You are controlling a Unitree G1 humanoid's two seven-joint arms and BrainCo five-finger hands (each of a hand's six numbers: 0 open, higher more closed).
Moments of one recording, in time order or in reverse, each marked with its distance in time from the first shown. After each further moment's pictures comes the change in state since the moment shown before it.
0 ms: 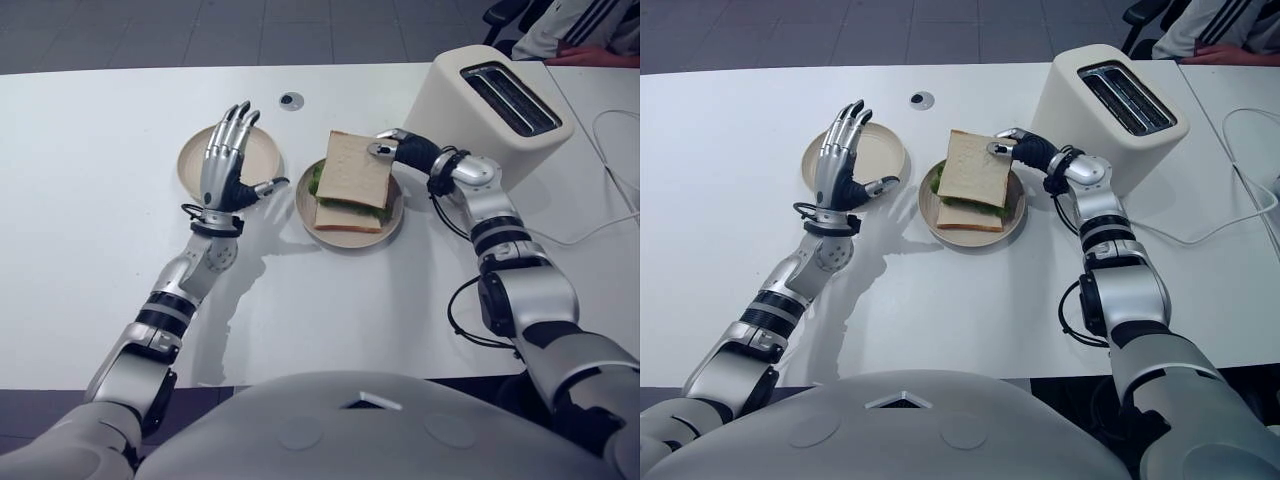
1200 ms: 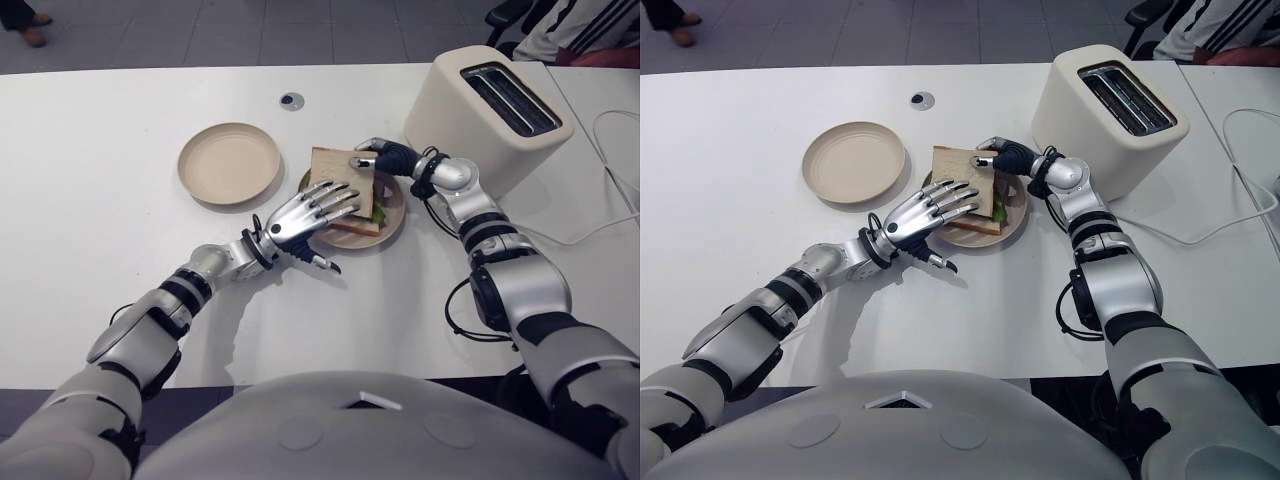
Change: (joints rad) left arm -0.226 -0.003 -0.377 0.361 0.322 -0.110 0.046; right arm -0.033 0.011 0.114 0.105 -0.097 -0.136 -0.032
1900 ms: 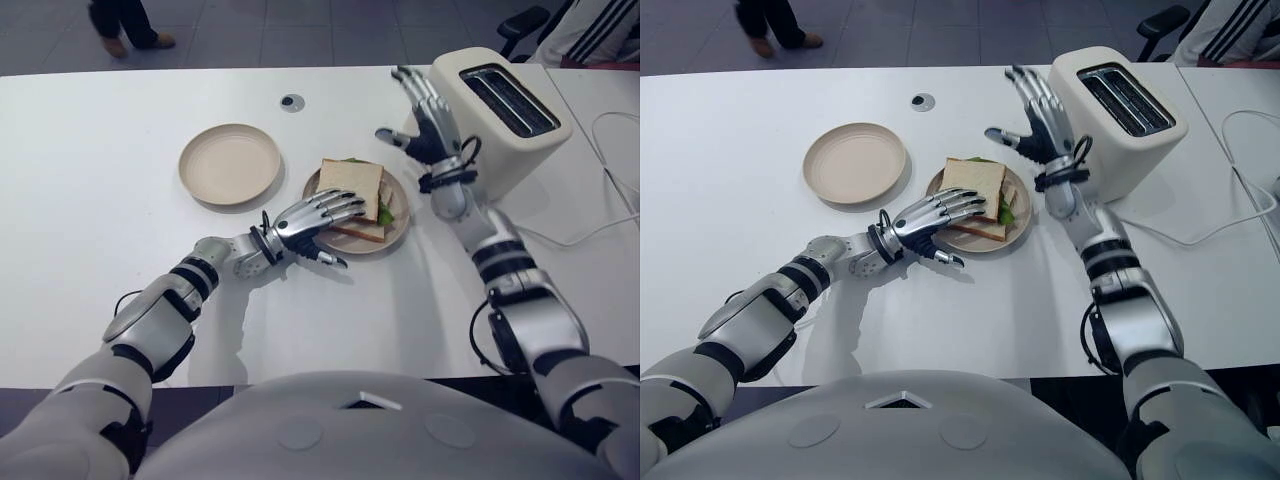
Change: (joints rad) left arm -0.068 -0.034 -0.026 0.154 -0.189 -0.212 -0.147; right arm 0.322 -0.083 0.048 -0.572 -0.382 -0.052 -0.972
